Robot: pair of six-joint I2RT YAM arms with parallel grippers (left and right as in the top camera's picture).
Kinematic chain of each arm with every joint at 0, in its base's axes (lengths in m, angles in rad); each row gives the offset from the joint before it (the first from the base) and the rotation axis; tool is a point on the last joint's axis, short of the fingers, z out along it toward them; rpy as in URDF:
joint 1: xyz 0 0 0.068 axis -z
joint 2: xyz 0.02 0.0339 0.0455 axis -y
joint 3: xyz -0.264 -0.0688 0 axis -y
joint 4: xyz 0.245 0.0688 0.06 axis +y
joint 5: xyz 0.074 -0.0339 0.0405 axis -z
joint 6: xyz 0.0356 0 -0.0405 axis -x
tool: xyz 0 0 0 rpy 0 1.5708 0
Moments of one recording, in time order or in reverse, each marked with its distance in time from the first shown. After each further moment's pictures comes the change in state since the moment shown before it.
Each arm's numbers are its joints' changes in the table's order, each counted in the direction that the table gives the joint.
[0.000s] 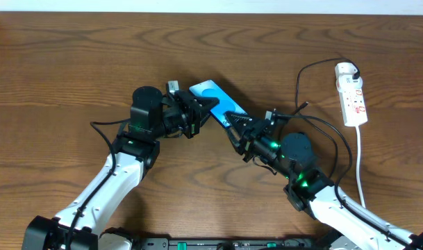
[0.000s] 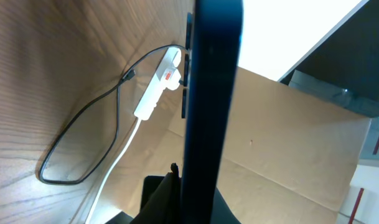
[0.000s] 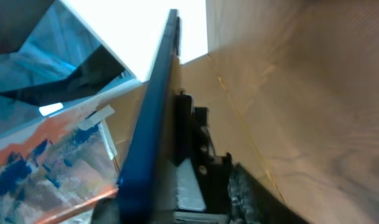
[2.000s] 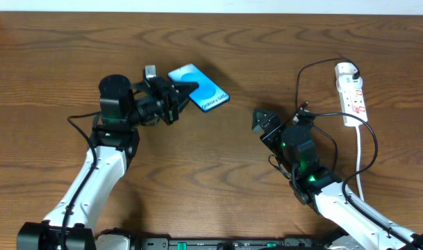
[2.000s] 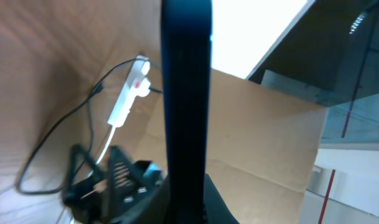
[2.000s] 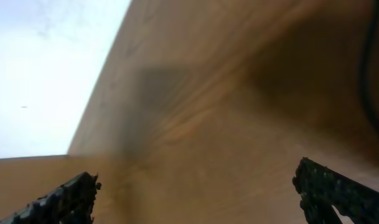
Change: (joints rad) left arm -0.199 -0.003 0.063 -0.033 0.186 -0.019; right arm 0.124 -0.008 -0.002 0.384 0.392 0.710
